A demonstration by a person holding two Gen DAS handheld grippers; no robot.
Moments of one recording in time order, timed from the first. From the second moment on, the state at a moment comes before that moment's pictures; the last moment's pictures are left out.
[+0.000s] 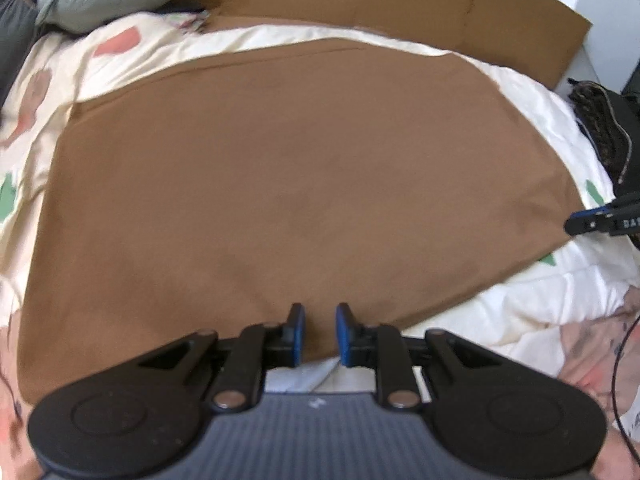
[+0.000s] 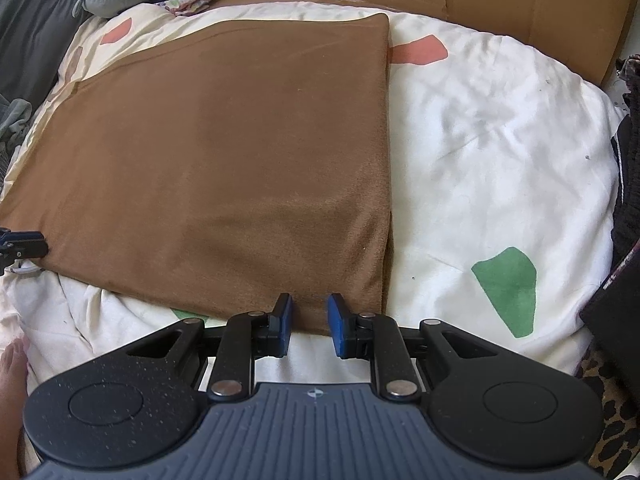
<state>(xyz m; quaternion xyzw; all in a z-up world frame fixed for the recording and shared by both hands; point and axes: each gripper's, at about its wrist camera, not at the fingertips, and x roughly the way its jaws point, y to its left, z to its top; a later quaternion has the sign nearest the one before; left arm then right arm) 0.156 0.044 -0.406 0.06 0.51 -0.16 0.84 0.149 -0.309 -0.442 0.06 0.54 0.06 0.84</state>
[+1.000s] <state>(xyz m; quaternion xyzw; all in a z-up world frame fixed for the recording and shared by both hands) 0.148 0.181 -0.398 0.01 0.50 0.08 0.86 0.147 -0.310 -0.441 0.06 0.54 0.06 0.84</state>
